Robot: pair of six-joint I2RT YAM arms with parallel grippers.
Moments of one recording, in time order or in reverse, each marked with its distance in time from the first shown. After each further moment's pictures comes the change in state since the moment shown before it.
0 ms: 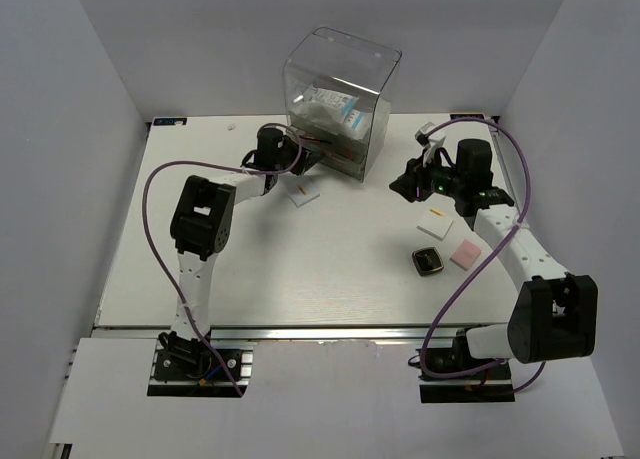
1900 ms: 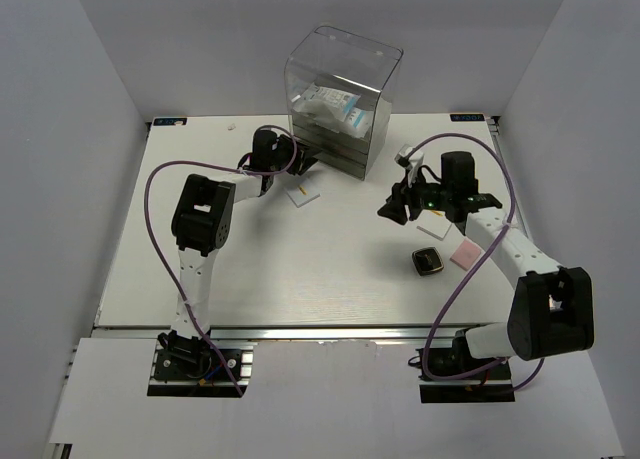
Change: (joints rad) left arm 0.040 0.064 0.014 0.087 0.053 -0.056; right arm 0.053 0.021 -0.053 -0.101 -0.097 -0.161
